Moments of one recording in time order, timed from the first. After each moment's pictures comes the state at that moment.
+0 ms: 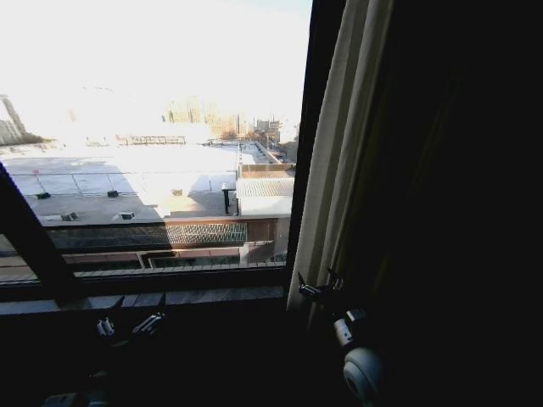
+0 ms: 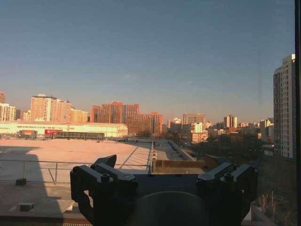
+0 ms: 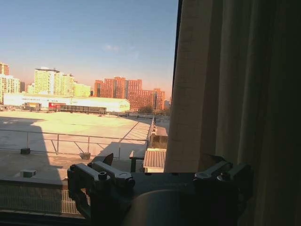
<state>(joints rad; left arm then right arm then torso) 1.83 -1.59 -0.90 -2.44 -0.29 0.04 0.18 -1.33 1.19 0.32 2.17 0.26 -0.27 0.26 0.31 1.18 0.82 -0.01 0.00</state>
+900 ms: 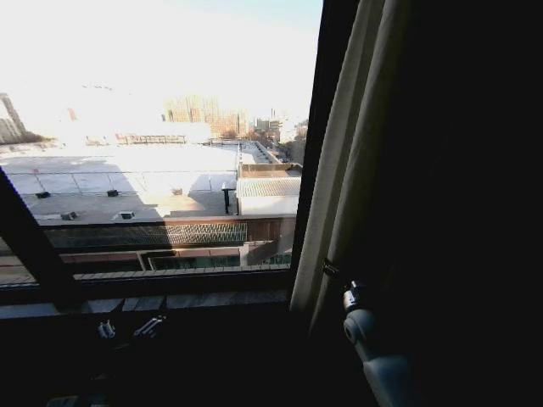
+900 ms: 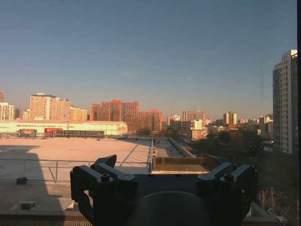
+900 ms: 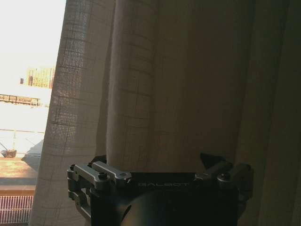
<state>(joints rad) 1.83 -1.59 -0.89 -2.43 -0.27 0.04 0.18 -1.03 1.22 0.44 1.74 0.22 -0.21 0.30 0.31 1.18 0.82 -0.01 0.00</state>
